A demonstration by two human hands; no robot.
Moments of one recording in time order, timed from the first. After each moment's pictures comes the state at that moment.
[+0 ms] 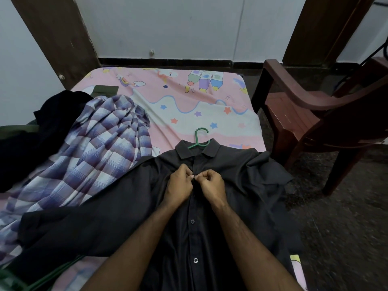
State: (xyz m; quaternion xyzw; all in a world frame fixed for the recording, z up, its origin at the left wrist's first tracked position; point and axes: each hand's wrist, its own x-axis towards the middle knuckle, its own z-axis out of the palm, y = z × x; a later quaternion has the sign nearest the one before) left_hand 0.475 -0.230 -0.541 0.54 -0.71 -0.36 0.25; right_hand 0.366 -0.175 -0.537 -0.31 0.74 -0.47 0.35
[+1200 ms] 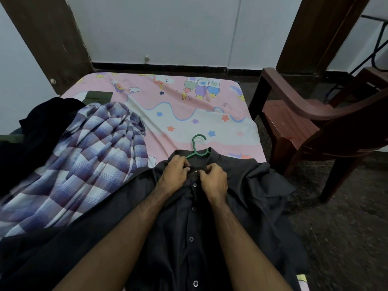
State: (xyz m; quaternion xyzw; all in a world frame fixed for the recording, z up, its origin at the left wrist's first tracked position) left_hand 0.465 -0.312 -0.540 0.43 -0.83 -0.26 0.25; right_hand 0.352 -0.221 -0.515 -0.32 0.85 -0.37 0.21
